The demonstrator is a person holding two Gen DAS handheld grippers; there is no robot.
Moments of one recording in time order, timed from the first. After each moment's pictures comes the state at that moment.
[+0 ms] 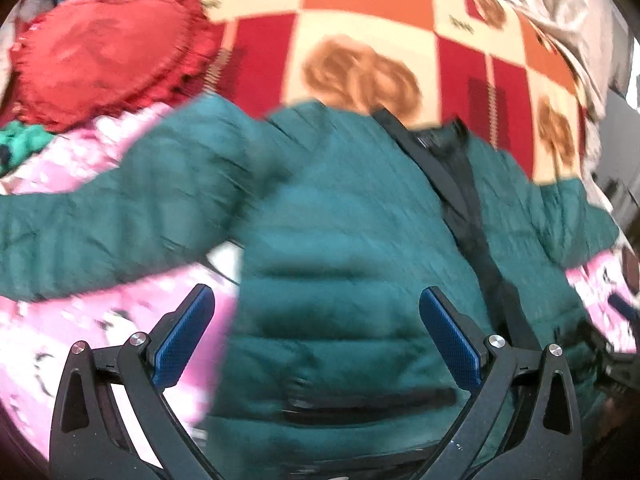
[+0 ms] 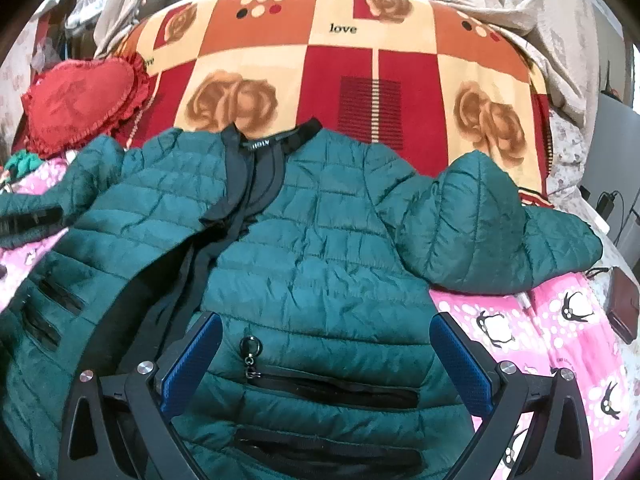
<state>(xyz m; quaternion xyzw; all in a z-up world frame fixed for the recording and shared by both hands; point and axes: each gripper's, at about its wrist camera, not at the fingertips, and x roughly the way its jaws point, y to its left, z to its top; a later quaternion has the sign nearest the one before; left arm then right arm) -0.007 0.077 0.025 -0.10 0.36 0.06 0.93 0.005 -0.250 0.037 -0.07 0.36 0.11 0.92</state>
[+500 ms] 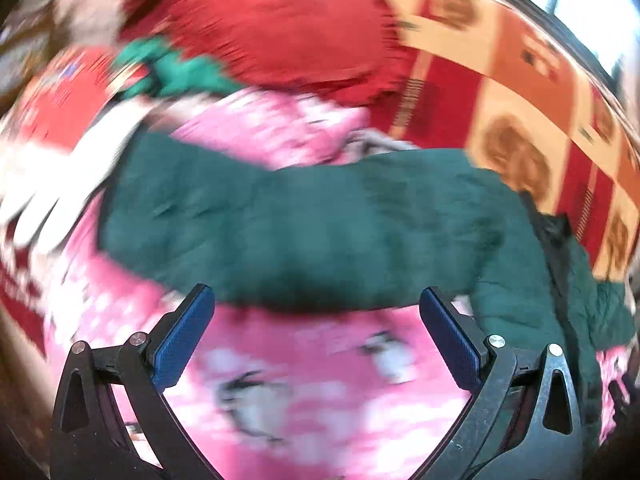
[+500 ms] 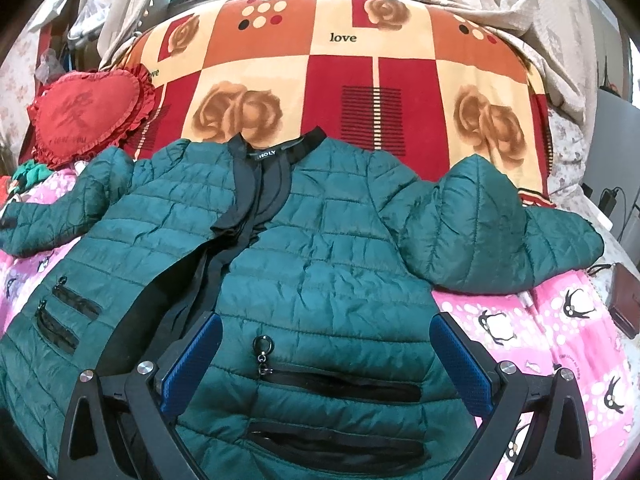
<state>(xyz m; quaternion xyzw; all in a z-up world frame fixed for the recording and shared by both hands) -0.092 0.297 0.004 -0.23 0.35 0.19 0.89 -0.004 -0.248 0.042 -0.06 0.36 0.12 0.92</state>
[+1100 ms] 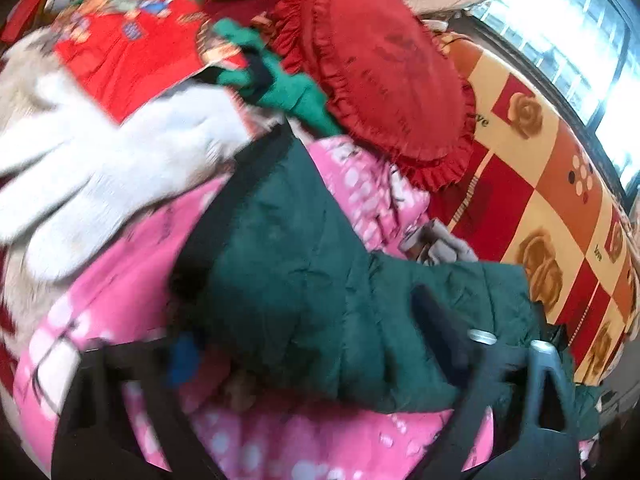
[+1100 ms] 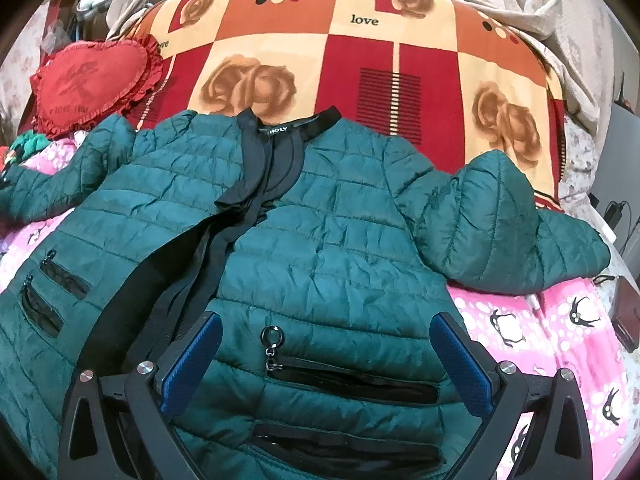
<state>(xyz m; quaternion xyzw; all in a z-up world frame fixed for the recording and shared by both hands) -0.089 0.375 -0.024 -0.33 0.24 0.22 0.89 0.003 -0.229 0.026 -0.10 0.38 0.12 0.91</state>
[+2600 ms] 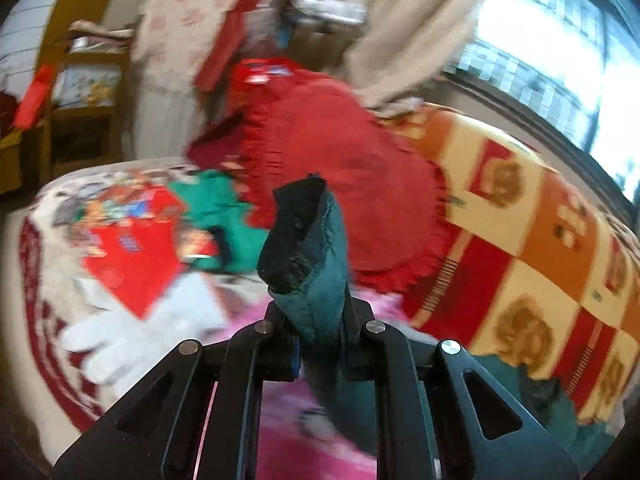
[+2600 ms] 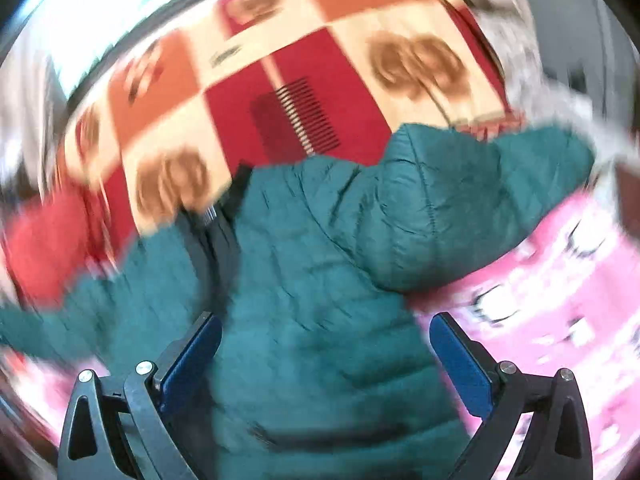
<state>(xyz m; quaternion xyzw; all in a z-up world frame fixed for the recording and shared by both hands) -0.080 0.343 0.129 -0.25 0.16 0.27 0.92 0.074 -0.320 0.078 0.18 0.42 0.06 0.89</state>
